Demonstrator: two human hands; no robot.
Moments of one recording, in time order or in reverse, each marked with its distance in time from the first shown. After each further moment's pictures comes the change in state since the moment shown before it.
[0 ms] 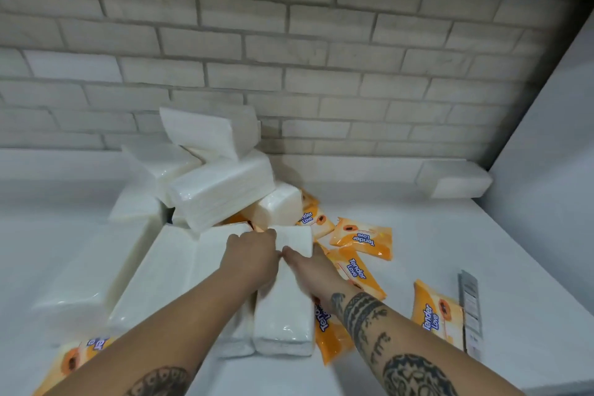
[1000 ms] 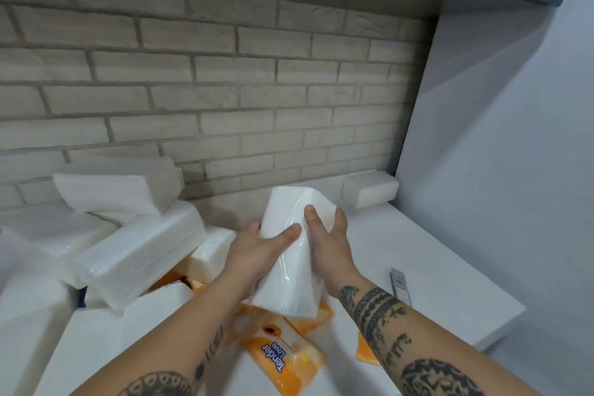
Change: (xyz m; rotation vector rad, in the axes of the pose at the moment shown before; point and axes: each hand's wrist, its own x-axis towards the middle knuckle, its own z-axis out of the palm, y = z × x) left_hand 0.013 0.097 -0.069 -1.430 -0.098 0.079; right_hand -0.060 -0.061 -0.107 0.352 0.441 -0.341
